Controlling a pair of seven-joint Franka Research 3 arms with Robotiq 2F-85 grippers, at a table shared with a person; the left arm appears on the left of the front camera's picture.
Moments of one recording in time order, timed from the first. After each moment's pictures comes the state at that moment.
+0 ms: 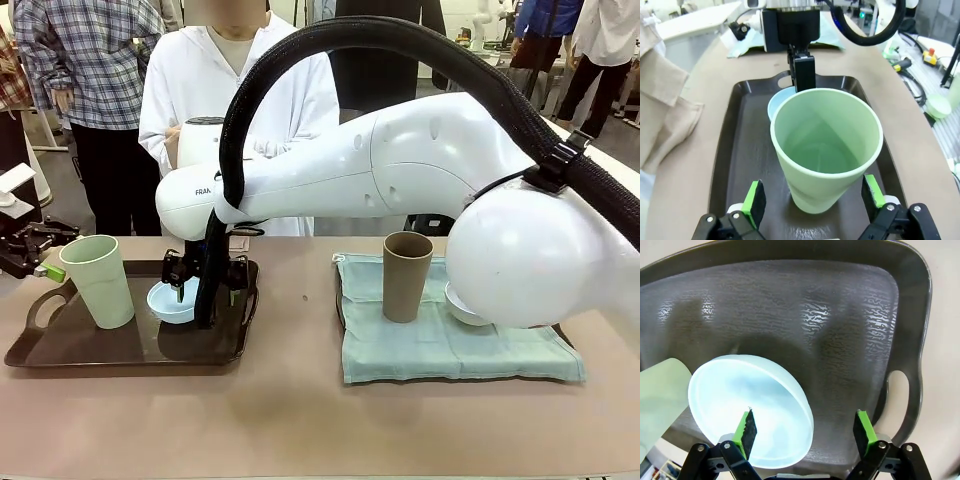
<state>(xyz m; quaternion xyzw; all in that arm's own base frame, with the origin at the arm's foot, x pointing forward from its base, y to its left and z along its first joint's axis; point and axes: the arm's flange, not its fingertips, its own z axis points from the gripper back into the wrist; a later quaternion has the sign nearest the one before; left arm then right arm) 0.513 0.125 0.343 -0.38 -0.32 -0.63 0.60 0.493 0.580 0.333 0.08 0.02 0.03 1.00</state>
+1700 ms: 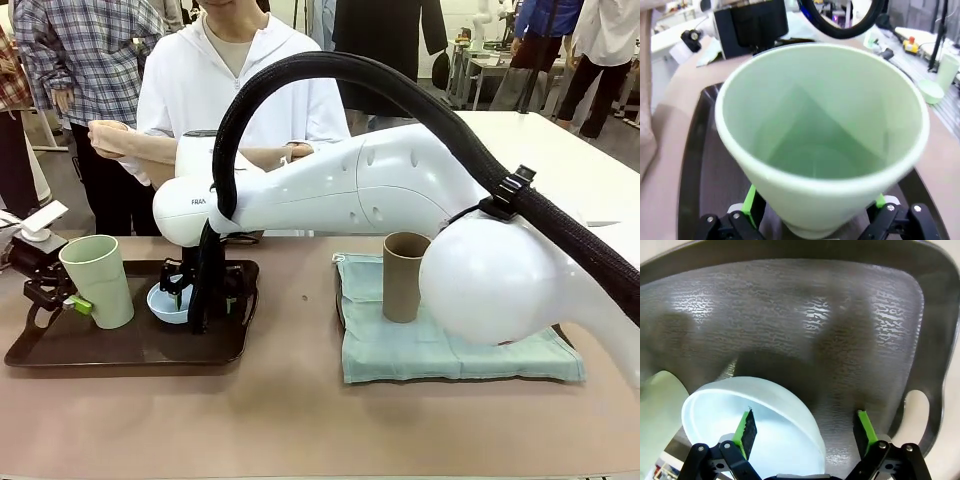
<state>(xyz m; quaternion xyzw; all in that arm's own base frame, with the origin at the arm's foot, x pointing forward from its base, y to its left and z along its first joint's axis) 0.523 0.085 0.273 -0.42 -0.31 -0.66 0.53 0.503 0.593 0.309 0.08 0.03 0.03 1.00</state>
